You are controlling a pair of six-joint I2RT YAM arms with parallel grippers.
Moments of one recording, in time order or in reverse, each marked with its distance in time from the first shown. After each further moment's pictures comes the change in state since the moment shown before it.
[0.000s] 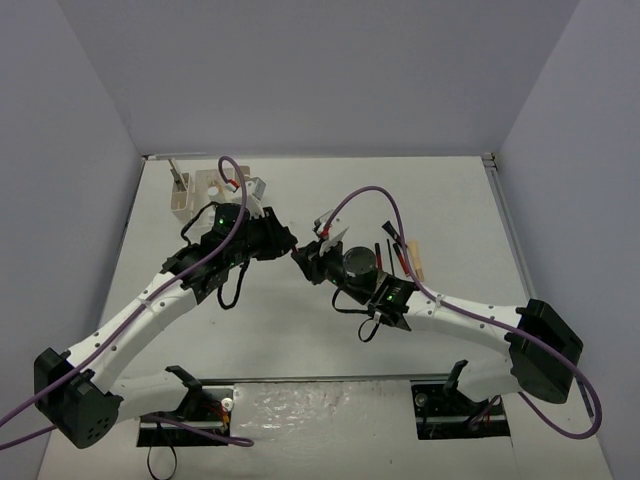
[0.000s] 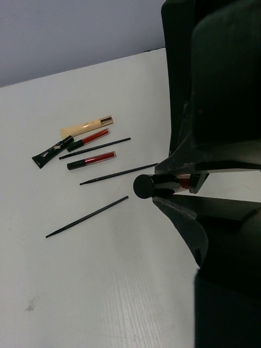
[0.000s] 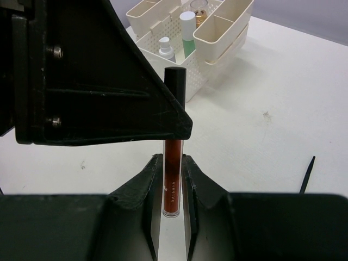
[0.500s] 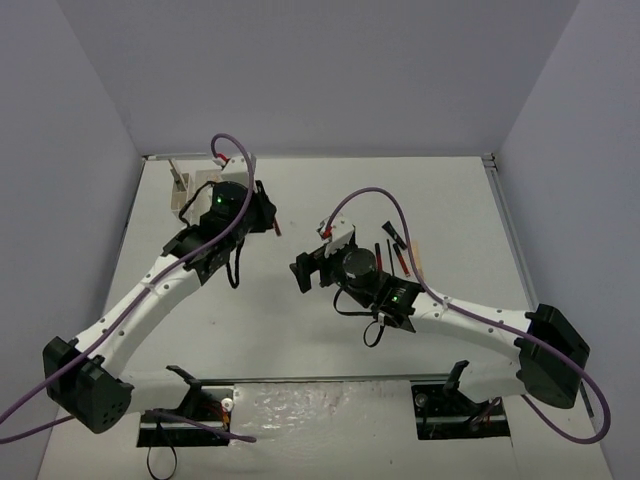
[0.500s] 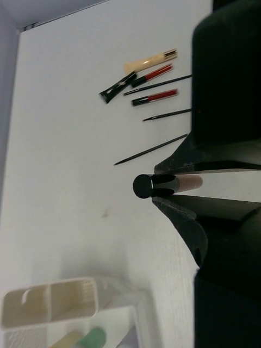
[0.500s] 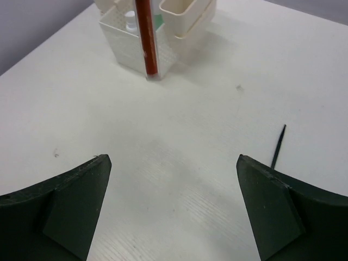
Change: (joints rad) left arm 0.070 0.092 0.148 0.001 -0.253 0.208; right arm -0.001 -0.043 0.000 -0.152 0.103 0.005
